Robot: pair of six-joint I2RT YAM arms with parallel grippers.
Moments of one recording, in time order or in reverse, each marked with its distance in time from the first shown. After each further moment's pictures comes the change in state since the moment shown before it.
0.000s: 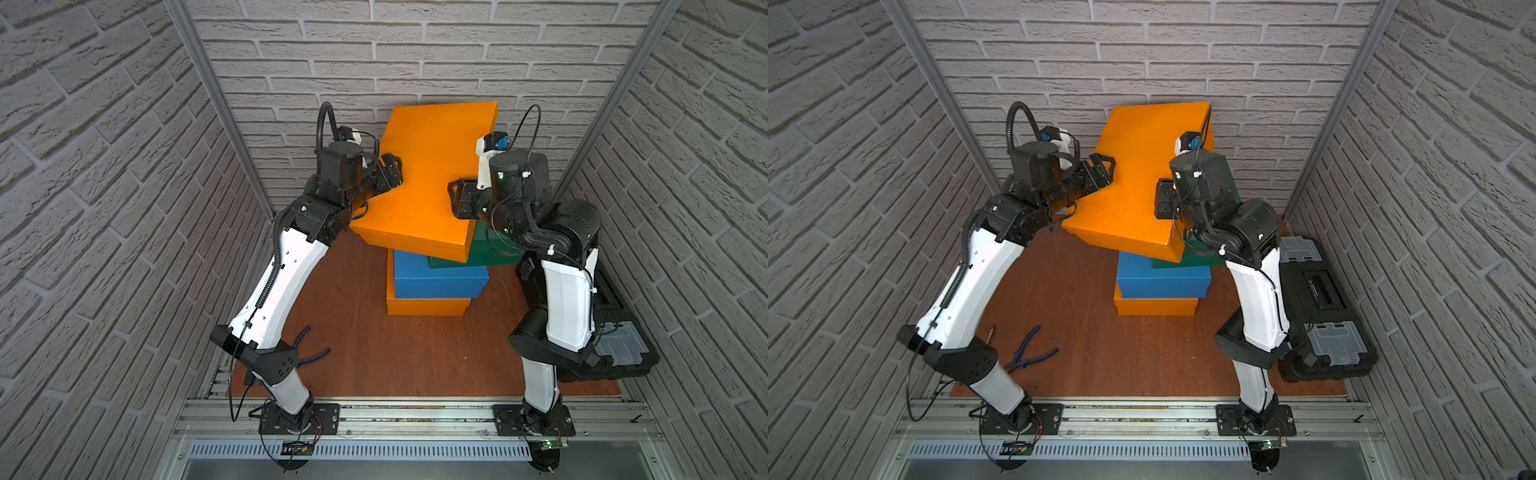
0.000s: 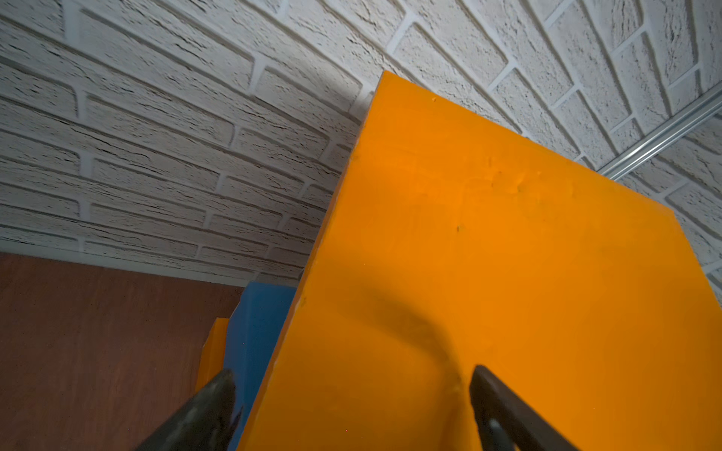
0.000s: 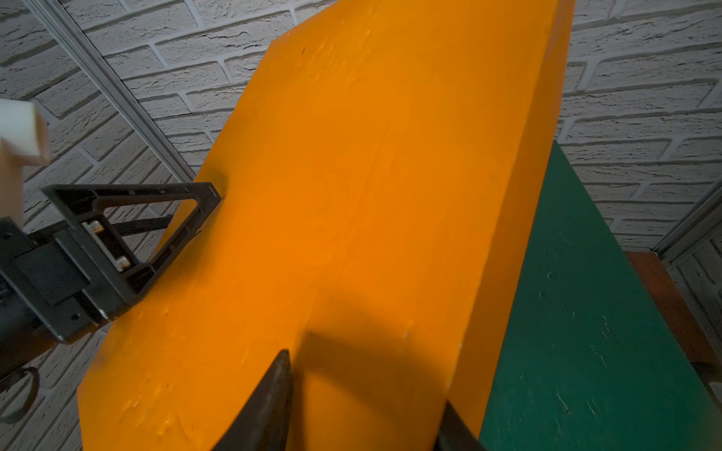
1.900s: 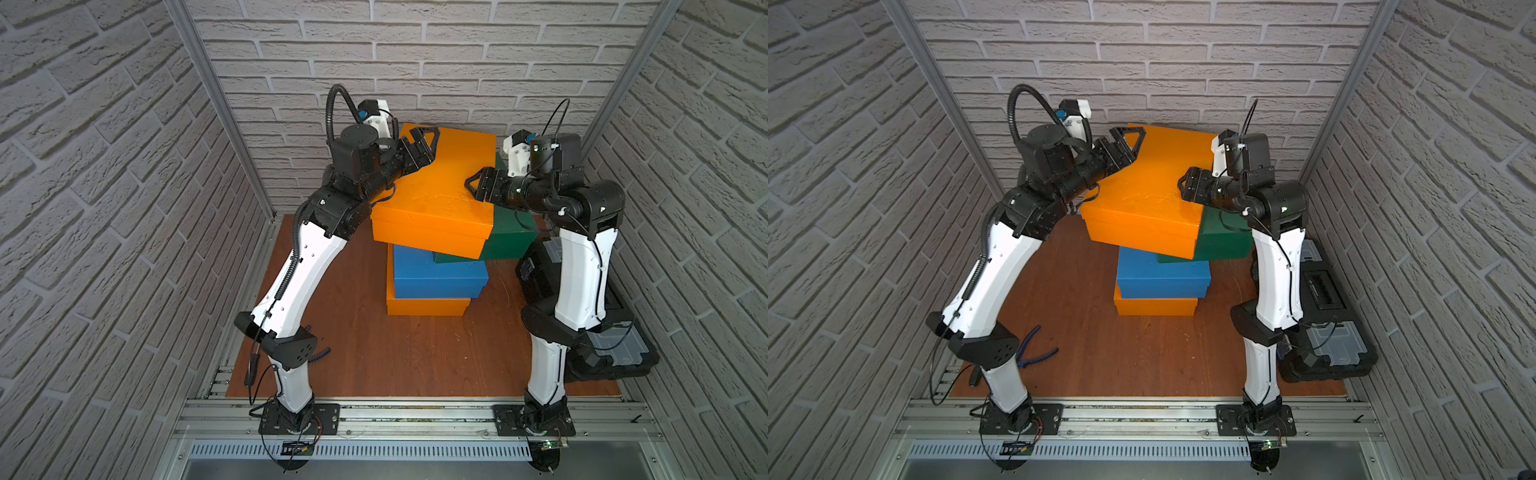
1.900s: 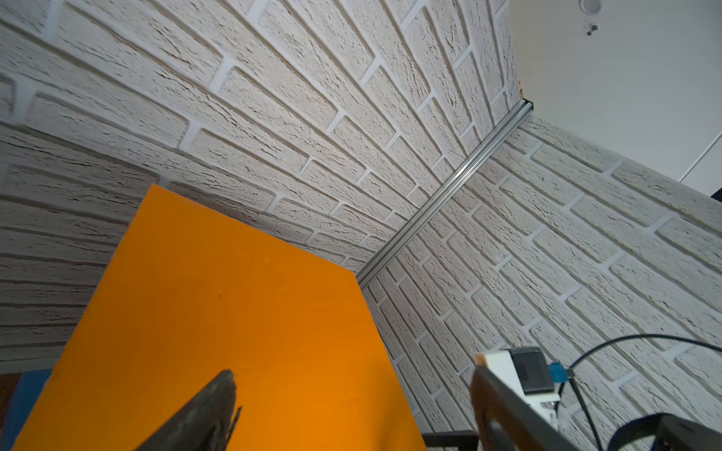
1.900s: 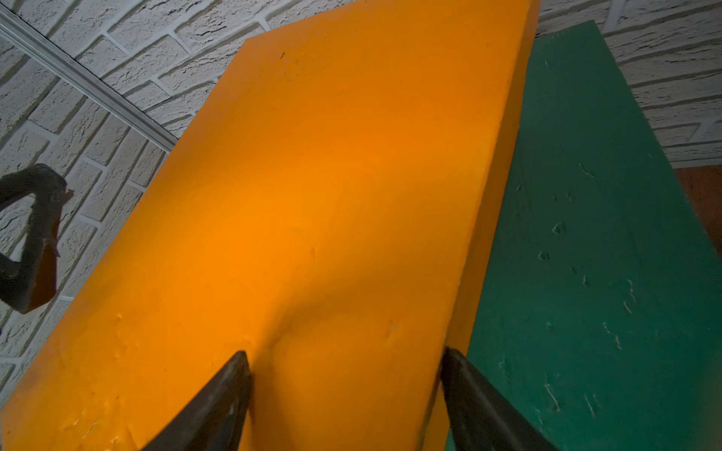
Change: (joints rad) left arm -0.093 0.135 0.234 0.178 0.117 -0.048; right arm -0.399 0.032 -0.001 -0.071 -0.508 0.040
